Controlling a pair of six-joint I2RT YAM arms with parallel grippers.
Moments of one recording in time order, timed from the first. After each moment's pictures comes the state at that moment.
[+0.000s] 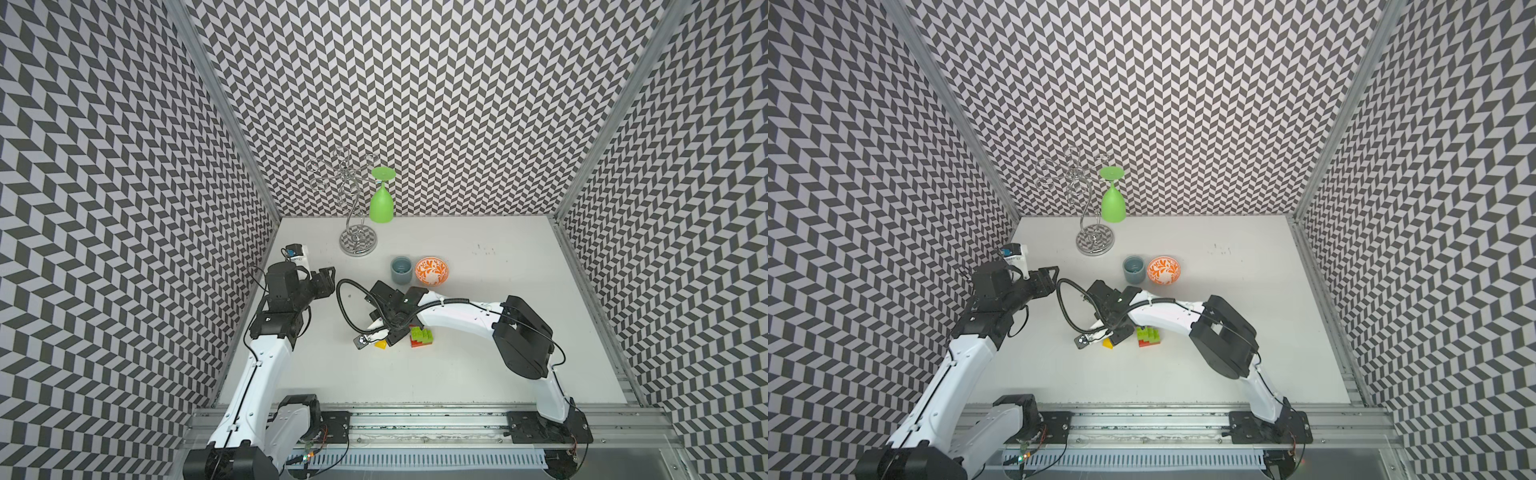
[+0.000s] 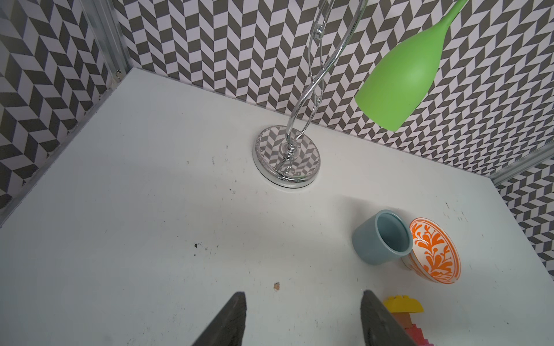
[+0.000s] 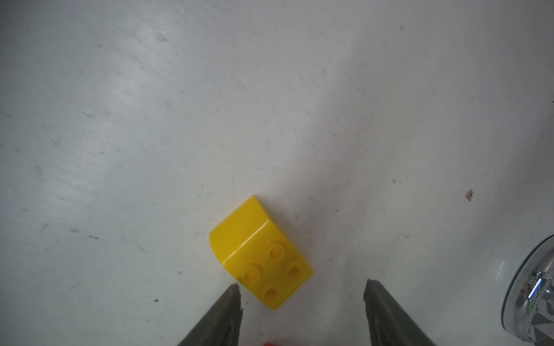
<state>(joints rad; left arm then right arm) 0.03 0.96 0.75 -0.27 0.22 -0.27 1.04 2.10 1.62 -0.66 -0.04 -1.20</state>
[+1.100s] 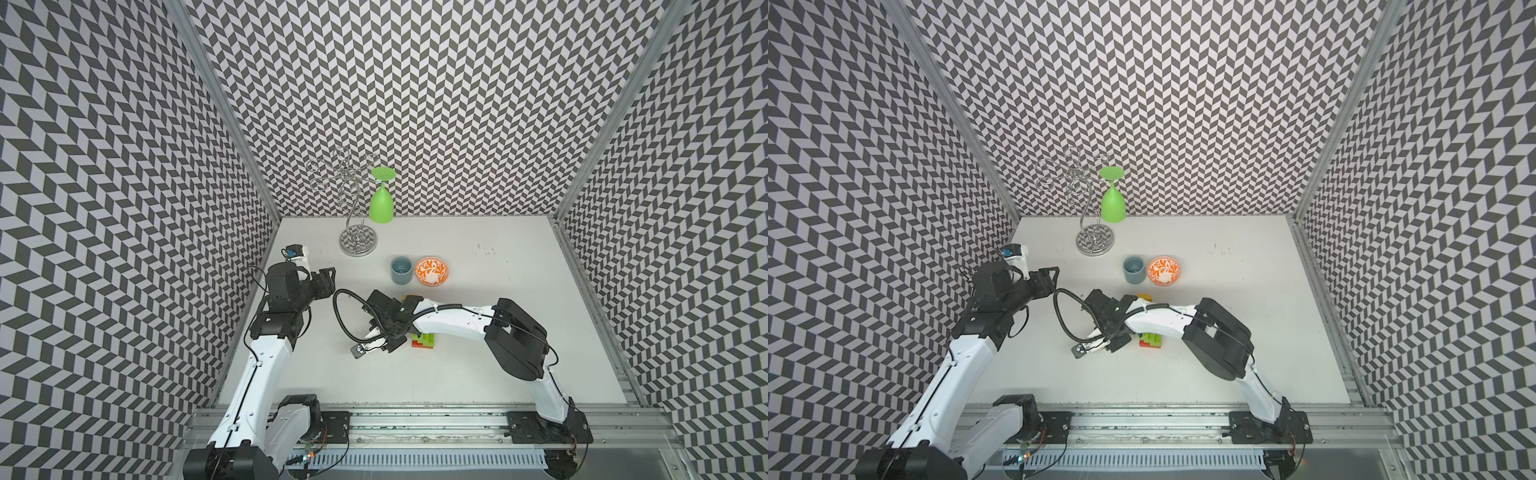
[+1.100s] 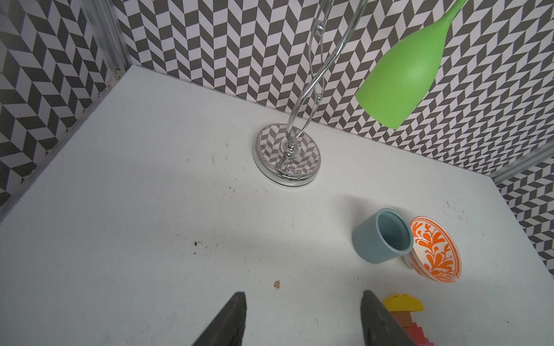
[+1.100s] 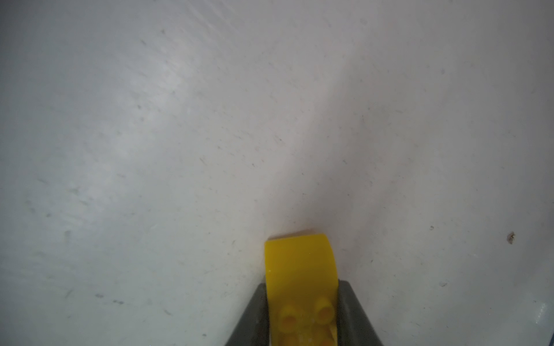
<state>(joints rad) 0.03 0.95 0.75 -0.27 0.22 -0.27 1.07 2.13 1.60 -0.60 -0.11 -1.14</state>
